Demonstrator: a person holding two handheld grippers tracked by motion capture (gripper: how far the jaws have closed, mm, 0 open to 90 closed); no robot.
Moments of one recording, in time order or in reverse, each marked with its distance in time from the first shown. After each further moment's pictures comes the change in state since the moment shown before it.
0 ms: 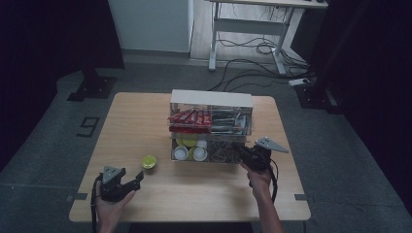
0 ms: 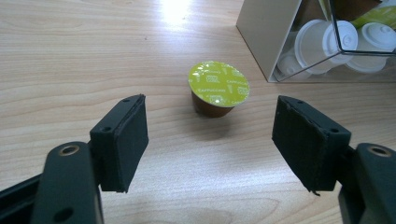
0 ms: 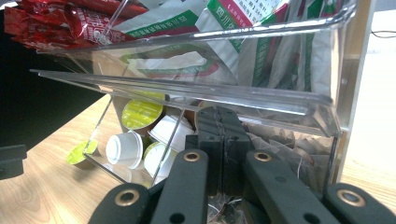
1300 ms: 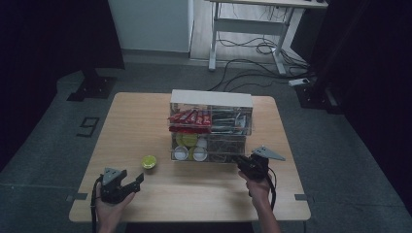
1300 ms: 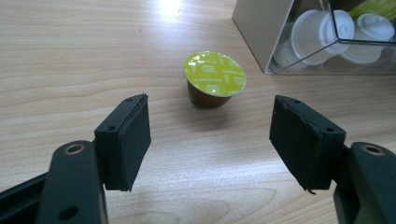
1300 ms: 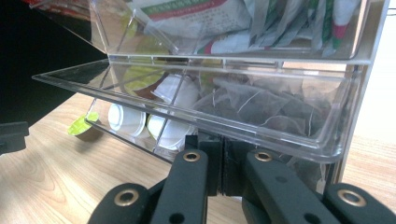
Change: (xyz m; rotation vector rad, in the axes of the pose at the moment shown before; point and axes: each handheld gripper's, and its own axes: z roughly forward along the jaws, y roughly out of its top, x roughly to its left) left arm 0.001 -0.006 0.001 0.017 -0.019 -0.002; right arm 0.006 -0.026 -0.005 0.068 -0.008 0.005
